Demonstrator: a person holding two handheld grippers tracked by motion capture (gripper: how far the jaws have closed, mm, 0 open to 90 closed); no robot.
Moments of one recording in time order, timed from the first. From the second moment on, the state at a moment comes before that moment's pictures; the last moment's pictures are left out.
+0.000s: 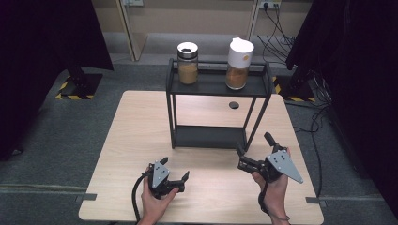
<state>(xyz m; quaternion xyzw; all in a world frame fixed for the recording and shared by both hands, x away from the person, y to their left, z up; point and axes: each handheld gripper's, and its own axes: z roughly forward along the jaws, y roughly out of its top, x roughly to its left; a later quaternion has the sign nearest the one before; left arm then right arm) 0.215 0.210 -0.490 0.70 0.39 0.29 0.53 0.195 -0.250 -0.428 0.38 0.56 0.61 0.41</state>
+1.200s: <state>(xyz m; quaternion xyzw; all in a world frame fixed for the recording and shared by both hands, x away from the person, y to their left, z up) 0.216 0.211 -0.490 0.70 0.39 0.28 0.53 0.192 -0.266 -0.470 0.43 0.62 0.54 0.36</state>
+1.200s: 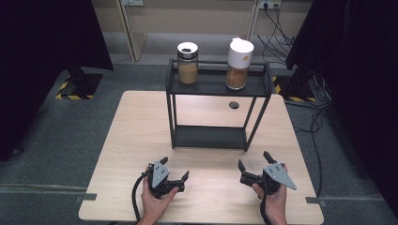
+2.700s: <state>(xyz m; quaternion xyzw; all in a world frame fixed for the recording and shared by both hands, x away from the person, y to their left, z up) 0.216 0.211 -0.490 0.70 0.39 0.28 0.53 0.201 -0.262 -0.482 0.47 0.66 0.49 0.32</state>
